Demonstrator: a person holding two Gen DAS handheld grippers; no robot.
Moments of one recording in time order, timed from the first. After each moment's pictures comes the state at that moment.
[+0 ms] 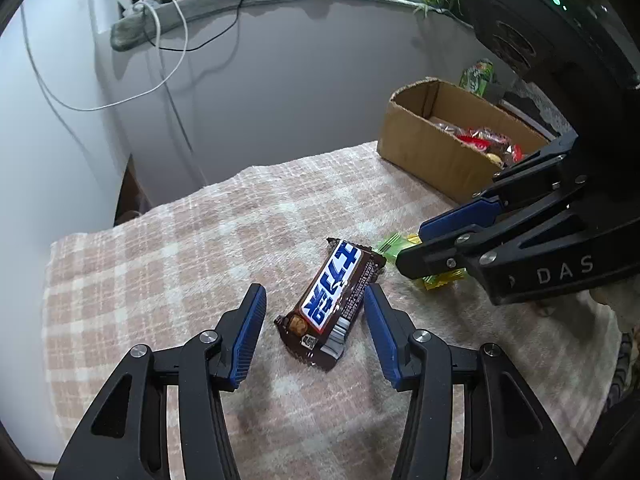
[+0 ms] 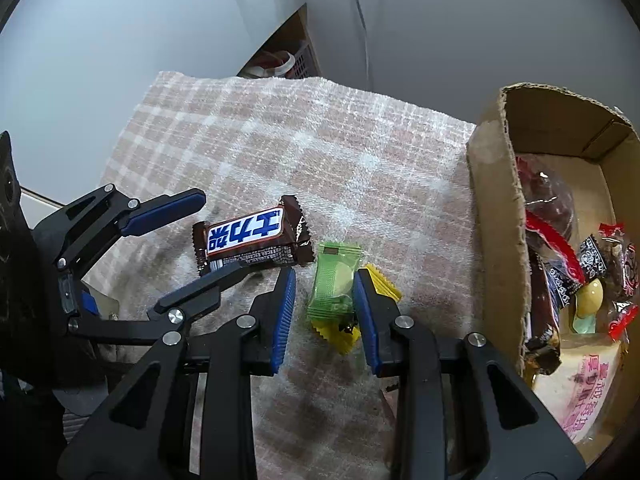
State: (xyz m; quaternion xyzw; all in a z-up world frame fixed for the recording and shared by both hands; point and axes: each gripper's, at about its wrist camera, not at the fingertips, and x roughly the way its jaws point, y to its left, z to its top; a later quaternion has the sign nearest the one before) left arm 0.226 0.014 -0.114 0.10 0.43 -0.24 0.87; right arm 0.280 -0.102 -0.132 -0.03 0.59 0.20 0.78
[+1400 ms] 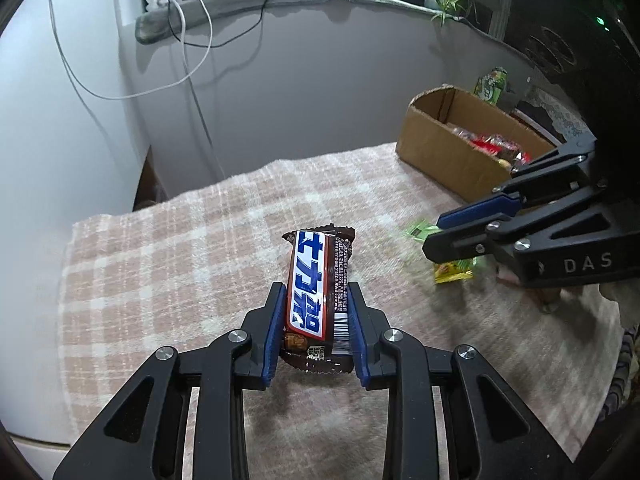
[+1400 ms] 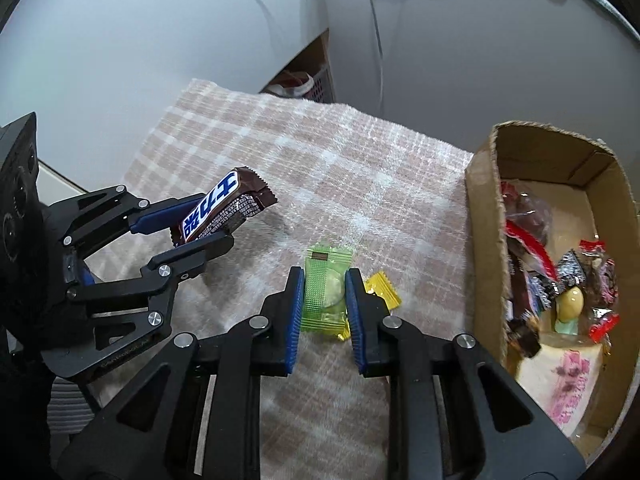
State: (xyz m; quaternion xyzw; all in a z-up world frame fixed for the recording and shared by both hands) left arm 0.218 0.033 -0.102 0.08 0.43 -0.21 0.87; right arm 0.255 -0.107 -0.104 -0.05 0.54 0.23 0.81
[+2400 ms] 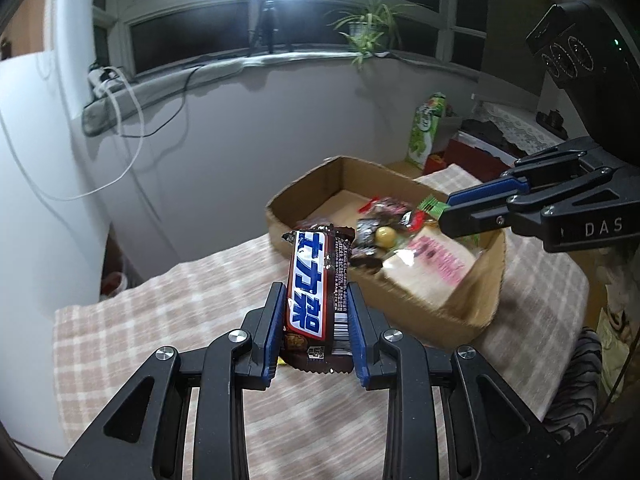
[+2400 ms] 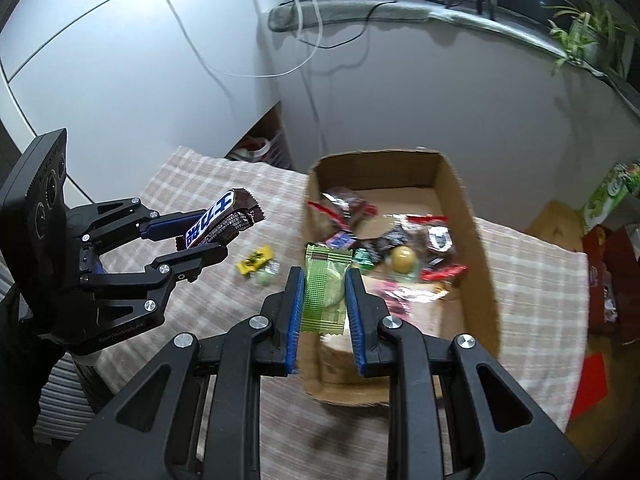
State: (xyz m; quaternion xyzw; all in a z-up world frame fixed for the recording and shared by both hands) left arm 0.178 -0.072 -0.022 0.10 0.36 -0.28 0.89; right arm 0.177 -0.262 -0.005 -0.02 0.45 0.18 0.87
